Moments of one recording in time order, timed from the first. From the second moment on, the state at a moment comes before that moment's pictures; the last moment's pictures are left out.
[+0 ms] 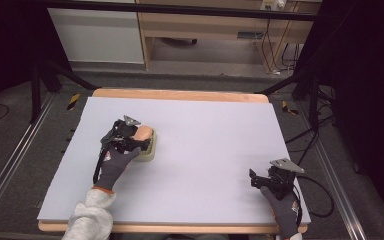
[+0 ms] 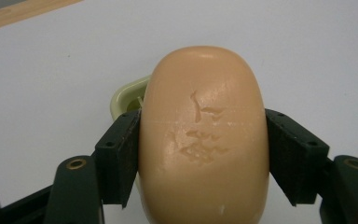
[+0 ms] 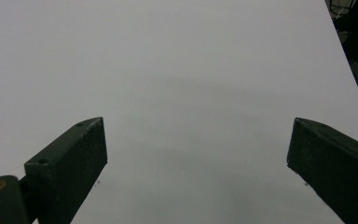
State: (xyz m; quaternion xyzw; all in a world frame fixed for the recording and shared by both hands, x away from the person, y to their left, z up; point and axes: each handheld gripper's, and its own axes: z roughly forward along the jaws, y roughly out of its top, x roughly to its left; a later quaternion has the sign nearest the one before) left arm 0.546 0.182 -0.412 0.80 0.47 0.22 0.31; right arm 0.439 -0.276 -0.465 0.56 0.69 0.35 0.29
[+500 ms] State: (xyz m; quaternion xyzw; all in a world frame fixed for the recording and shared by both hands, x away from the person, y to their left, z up) left arm 0.555 0.185 -0.424 0.79 0.49 0.22 0.31; right arm 0.440 -0.275 -0.465 0.56 0.69 0.35 0.29
